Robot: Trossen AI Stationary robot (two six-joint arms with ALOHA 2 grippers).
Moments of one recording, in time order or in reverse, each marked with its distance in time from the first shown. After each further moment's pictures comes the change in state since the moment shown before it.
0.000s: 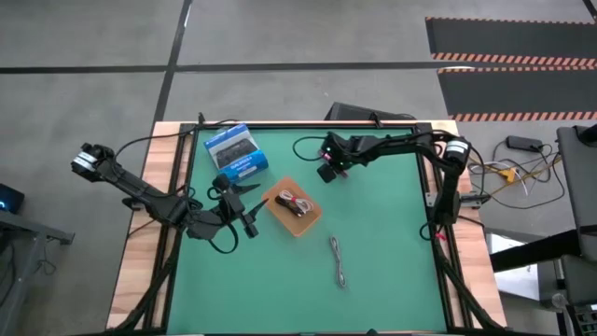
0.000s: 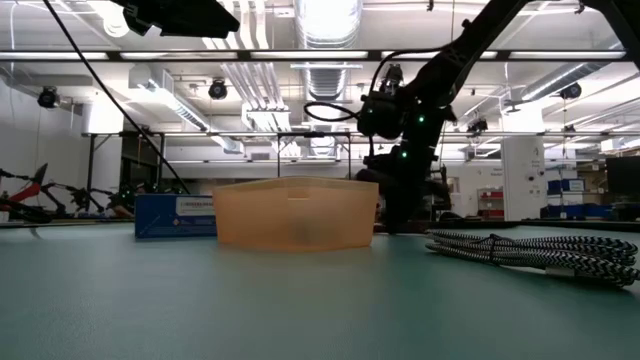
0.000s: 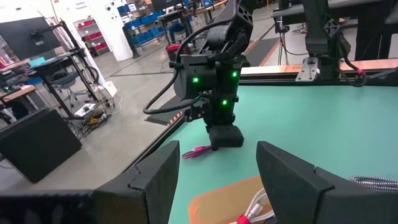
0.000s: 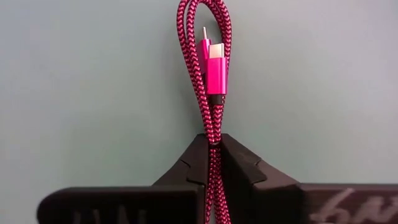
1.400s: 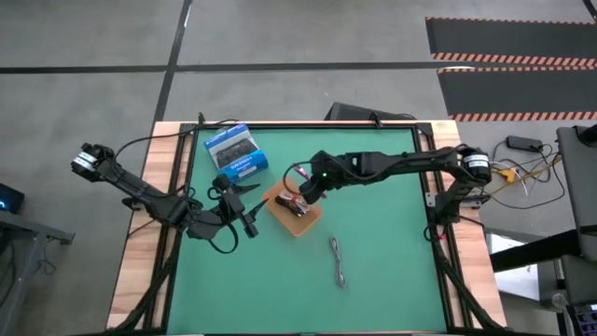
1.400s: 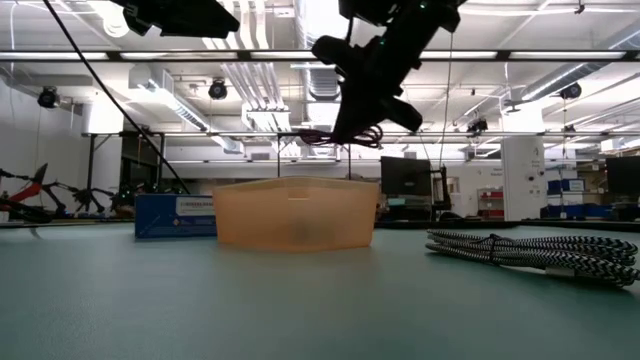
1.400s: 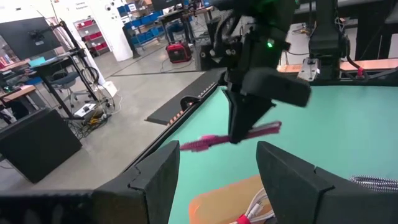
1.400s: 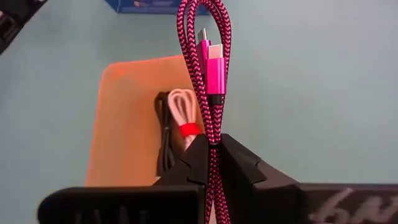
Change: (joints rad) left arm 0.000 0.000 0.000 0.000 0.000 0.000; right arm 0.352 -0.176 0.193 -0.094 0.015 0.310
